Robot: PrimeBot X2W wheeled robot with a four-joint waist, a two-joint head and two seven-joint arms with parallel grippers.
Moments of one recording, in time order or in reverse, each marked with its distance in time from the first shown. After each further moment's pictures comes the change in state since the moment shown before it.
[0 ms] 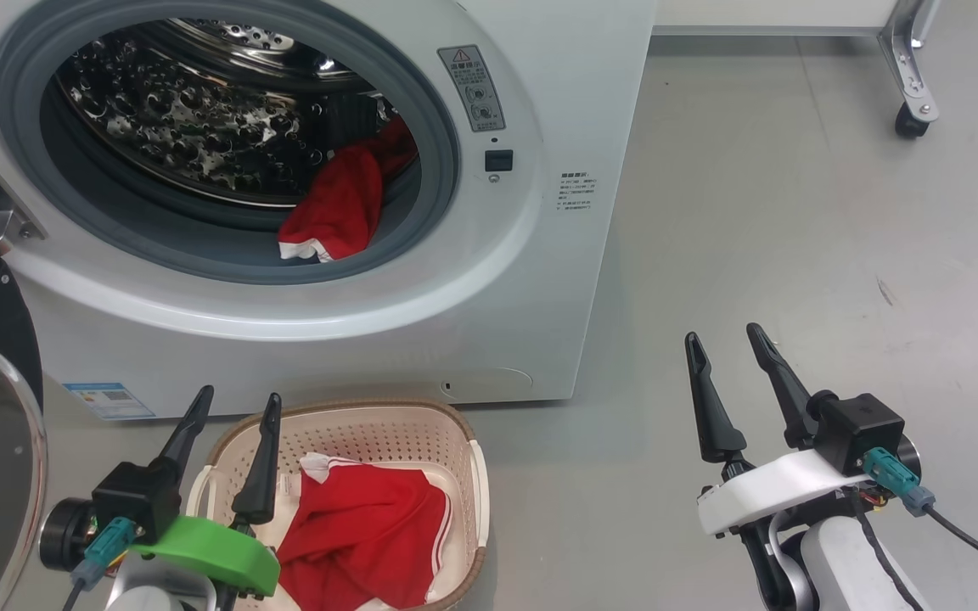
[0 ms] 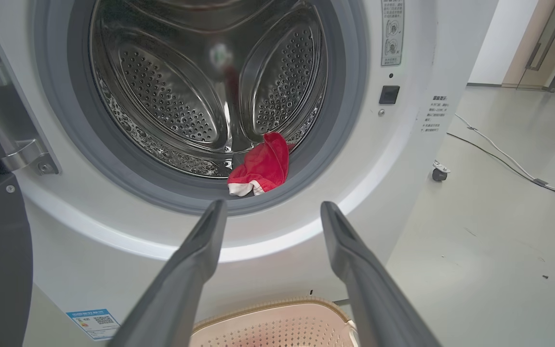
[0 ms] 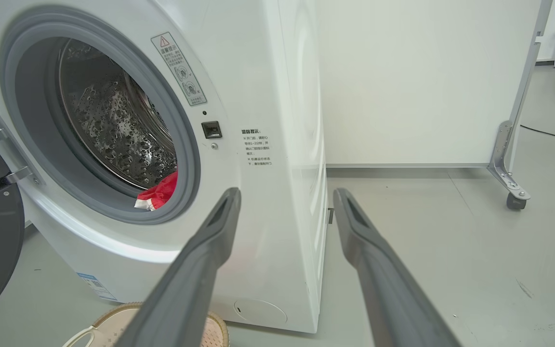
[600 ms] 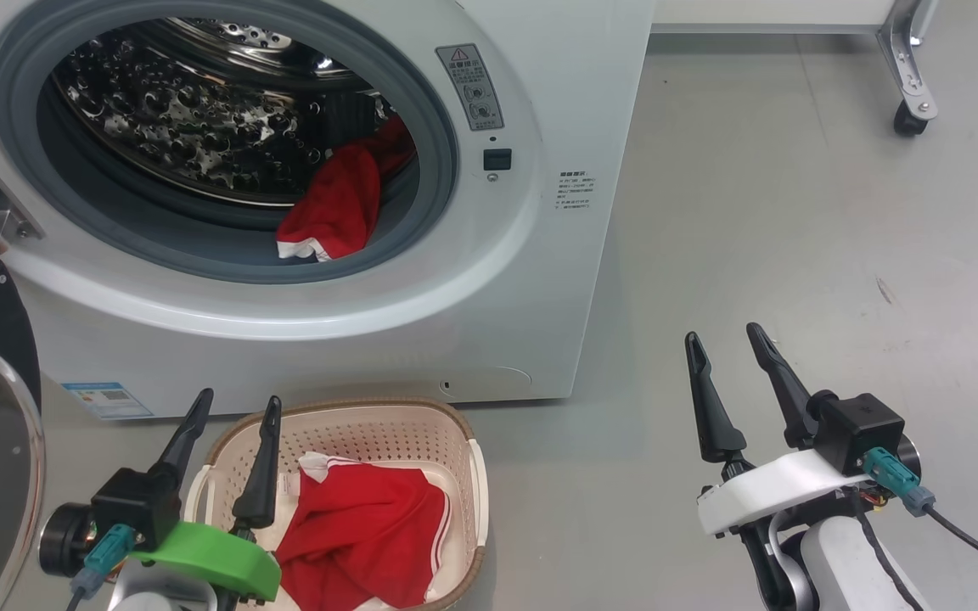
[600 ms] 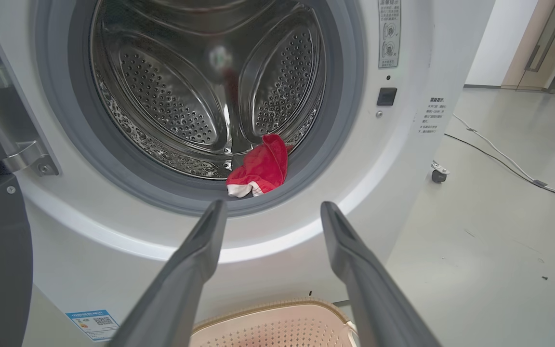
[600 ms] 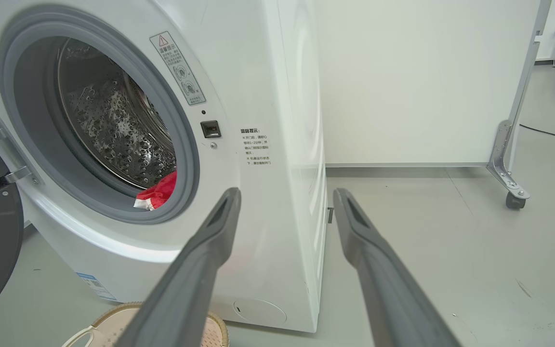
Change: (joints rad) left arm 0.015 -0.005 0.006 -0.024 0.007 0.004 0.000; right arm 0.000 0.000 0.000 -0.001 0.000 0.000 0.000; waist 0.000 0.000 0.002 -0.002
